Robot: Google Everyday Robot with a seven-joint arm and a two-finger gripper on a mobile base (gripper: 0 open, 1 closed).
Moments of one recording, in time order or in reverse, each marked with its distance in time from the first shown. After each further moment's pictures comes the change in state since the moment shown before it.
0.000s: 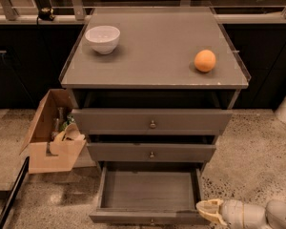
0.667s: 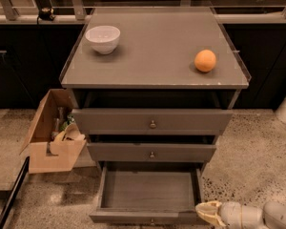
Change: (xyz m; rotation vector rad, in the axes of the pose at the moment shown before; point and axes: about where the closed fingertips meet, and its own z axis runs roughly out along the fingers) arm 0.028 -0.006 0.008 -0.029 -0.011 0.043
